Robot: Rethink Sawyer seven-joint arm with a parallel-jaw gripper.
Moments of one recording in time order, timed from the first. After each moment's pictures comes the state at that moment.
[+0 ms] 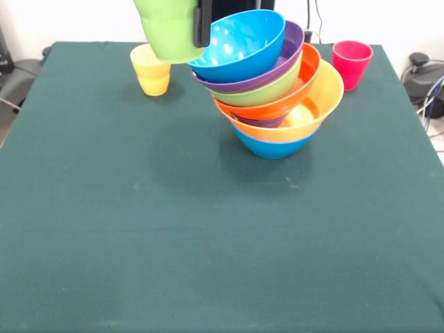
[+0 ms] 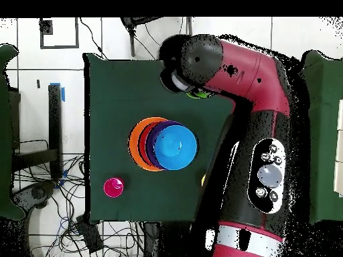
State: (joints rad) arm -0.20 -0.62 -0.12 1.08 0.09 1.01 2.29
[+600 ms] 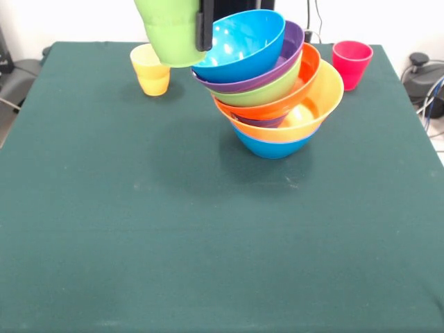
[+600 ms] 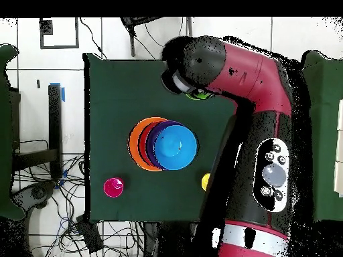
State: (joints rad) arm -0.23 -0.63 -0.08 1.10 0.08 1.01 2.29
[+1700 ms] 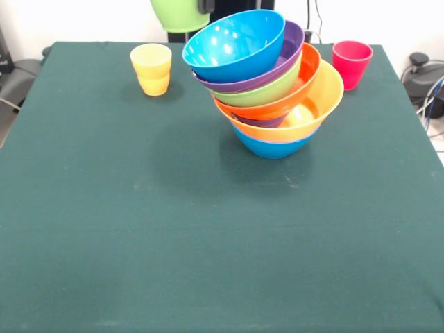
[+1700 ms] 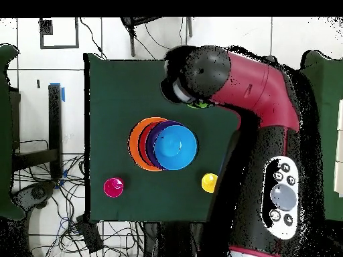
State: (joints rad) arm -0.24 -0.73 -0.06 1.21 0.08 1.01 2.29
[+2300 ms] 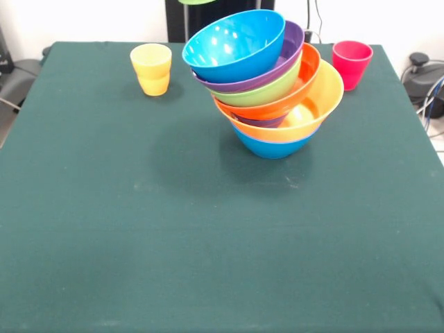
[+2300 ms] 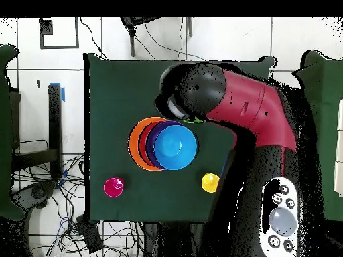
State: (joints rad) arm -0.24 -0.81 -0.06 1.34 0.08 1.01 2.29
